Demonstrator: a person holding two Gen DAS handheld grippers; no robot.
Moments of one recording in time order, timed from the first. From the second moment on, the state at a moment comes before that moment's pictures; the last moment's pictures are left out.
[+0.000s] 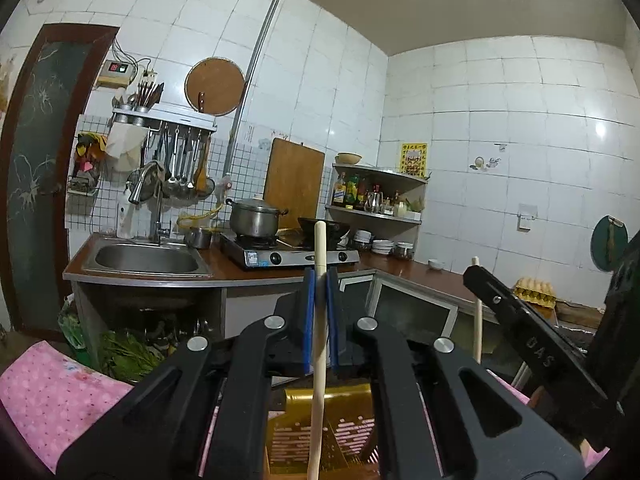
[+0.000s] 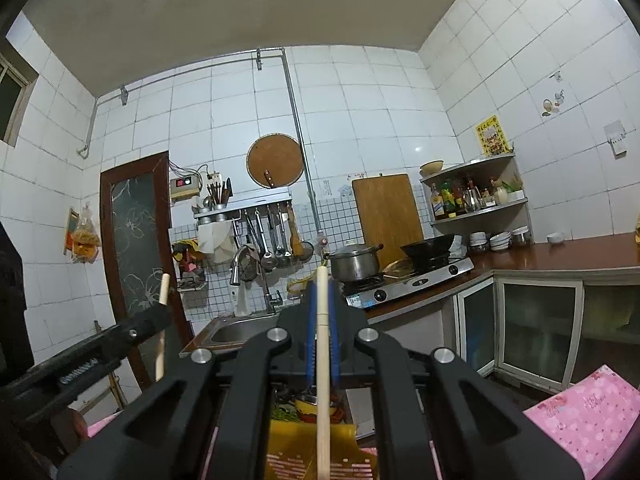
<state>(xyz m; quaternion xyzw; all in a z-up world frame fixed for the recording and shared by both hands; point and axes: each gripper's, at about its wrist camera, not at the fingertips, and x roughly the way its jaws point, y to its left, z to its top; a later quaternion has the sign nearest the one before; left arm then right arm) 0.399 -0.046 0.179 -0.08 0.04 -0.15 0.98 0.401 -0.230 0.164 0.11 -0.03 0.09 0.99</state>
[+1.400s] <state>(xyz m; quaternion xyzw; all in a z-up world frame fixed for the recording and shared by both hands) 0.503 -0.064 0.128 -0.08 0.05 -0.12 0.99 0.460 -0.219 0.153 0.08 -0.05 0.04 0.99</state>
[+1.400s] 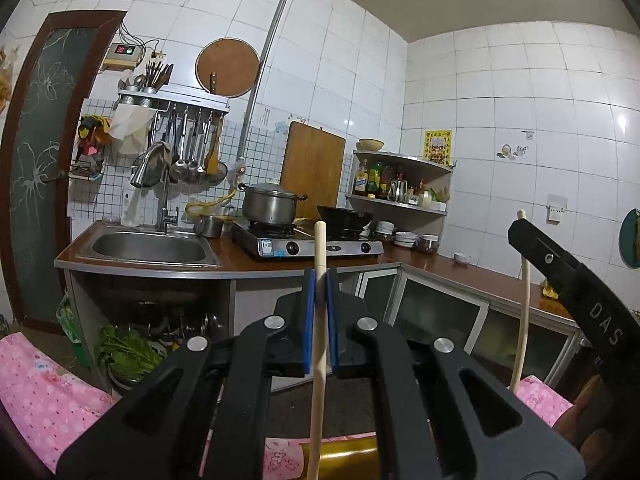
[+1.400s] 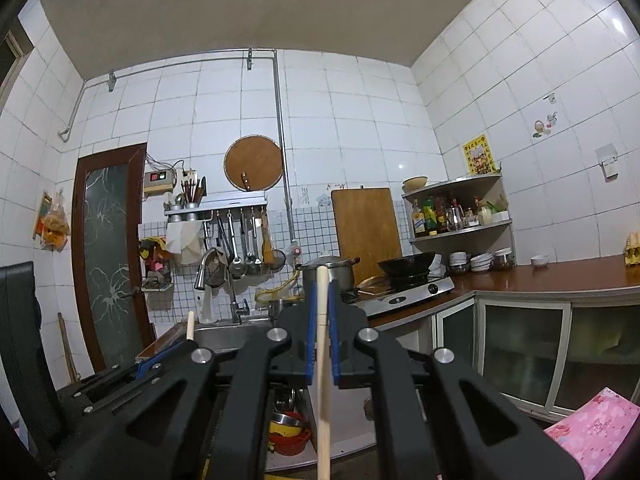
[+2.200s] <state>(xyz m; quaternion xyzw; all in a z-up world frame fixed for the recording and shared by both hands) 0.462 -0.052 0.102 -0.06 0.10 -0.12 0.99 0.412 -0.224 0.127 0.07 -0.02 0.06 1.00</state>
